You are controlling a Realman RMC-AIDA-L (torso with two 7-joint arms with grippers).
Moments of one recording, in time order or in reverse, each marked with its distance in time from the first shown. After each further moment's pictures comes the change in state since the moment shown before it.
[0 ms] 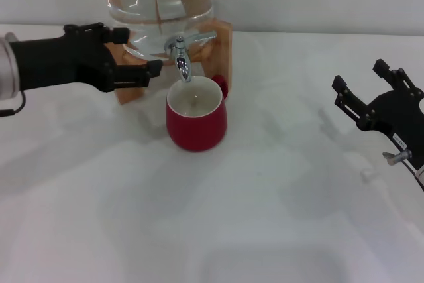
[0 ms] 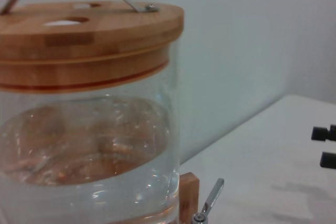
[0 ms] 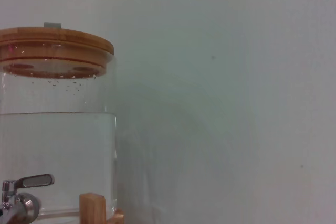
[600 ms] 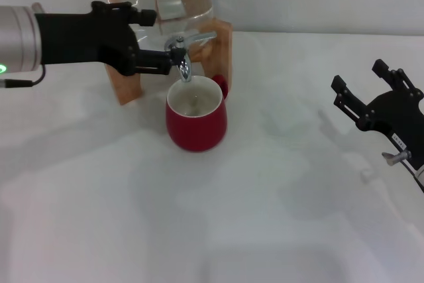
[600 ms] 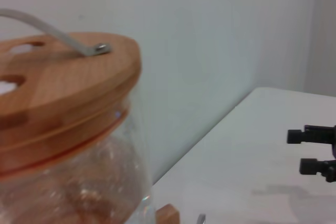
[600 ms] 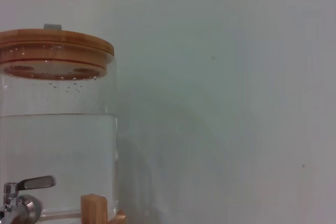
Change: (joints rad) left arm -0.144 0.016 -0.031 -0.054 0.042 -0.069 0.041; right arm 0.000 0.002 0.000 0.000 -0.001 -0.002 0.007
